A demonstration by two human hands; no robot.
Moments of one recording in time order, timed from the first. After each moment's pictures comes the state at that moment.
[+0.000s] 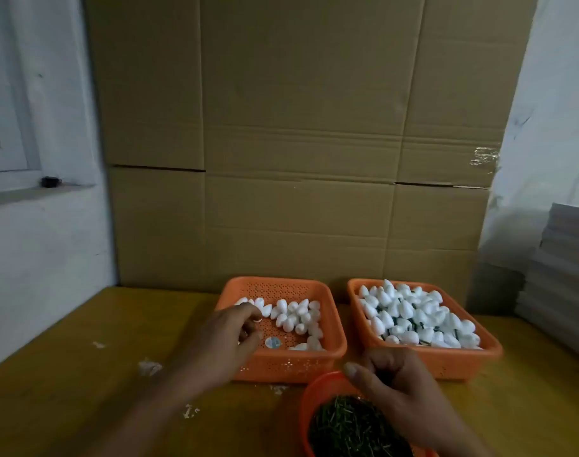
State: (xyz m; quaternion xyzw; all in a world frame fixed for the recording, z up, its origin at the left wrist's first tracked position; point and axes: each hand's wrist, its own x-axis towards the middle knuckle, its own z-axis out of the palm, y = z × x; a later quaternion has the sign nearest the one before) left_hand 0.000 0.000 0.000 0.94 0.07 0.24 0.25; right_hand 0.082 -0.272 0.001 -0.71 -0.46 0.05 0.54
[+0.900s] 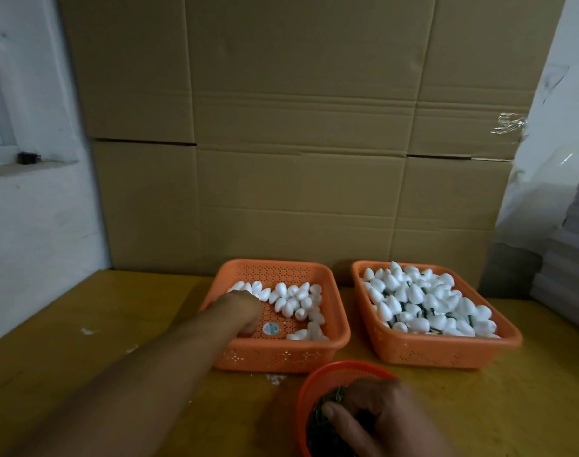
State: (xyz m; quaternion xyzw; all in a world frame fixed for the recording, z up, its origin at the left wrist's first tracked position) left_hand 0.136 0.027 -0.028 0.96 0.20 -0.18 -0.13; right_hand 0.079 -0.260 -0.032 -0.79 -0.53 -0.13 0.28
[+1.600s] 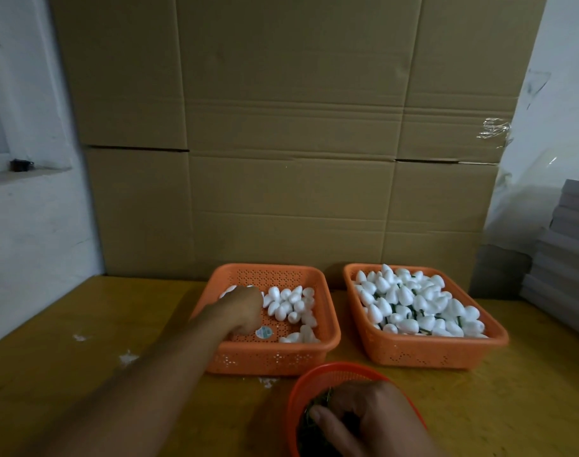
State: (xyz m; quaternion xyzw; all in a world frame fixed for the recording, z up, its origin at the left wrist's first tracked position) left_hand 0.119 0.016 -0.013 0.99 0.16 -0.03 0.04; right_hand 0.078 -0.262 -0.035 -0.80 -0.51 -0.13 0.27
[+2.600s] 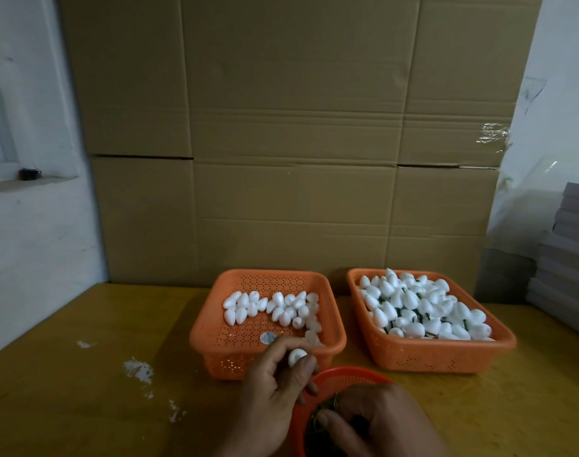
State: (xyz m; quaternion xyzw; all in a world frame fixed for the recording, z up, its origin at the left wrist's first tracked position) left_hand 0.011 -0.088 -0.056 0.73 -0.04 0.28 0.62; right_hand 0.080 -0.262 -0.037 -0.78 -0.53 -0.18 0.26
